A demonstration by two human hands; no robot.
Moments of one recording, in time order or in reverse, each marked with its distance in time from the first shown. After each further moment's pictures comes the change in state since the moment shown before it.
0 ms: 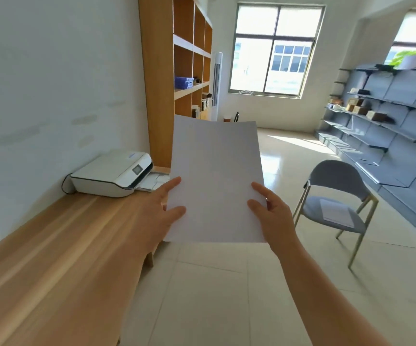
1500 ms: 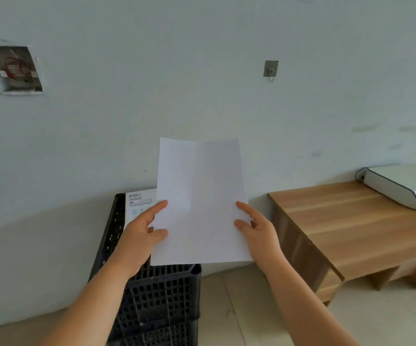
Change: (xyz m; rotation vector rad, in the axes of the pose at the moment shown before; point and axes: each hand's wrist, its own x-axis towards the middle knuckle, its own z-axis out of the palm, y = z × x) left_hand -0.803 0.171 -0.270 0.332 1.154 -0.302; right_hand -0.635 -0.171 0.315 0.253 -1.250 0.052
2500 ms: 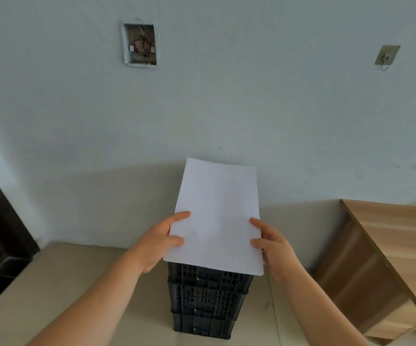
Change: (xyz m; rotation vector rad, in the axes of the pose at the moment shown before) left_hand -0.112 -0.076 -0.108 -0.155 0.056 -0.311; right_hand -0.055 0.048 0.107 0.288 -0.401 0.407
